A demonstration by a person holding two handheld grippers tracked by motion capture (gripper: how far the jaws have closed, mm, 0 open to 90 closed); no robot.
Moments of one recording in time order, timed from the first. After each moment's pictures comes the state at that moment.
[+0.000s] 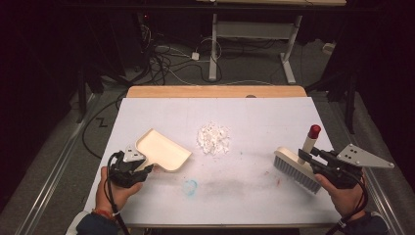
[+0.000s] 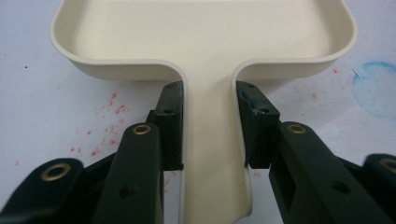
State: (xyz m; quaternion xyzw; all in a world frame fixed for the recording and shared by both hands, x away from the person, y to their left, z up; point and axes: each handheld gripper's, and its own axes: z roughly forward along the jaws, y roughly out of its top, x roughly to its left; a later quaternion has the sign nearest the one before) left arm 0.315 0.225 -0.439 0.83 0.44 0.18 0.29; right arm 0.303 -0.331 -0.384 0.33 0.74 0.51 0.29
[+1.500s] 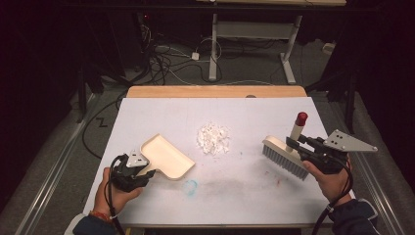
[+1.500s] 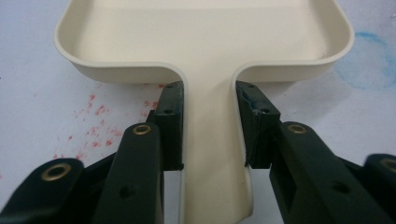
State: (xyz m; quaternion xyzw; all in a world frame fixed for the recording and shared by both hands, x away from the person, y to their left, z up) left arm 0.311 0.221 -0.443 0.86 0.40 0.17 0.27; right arm 0.333 -0.306 -0.374 0.30 0.74 0.53 0.28
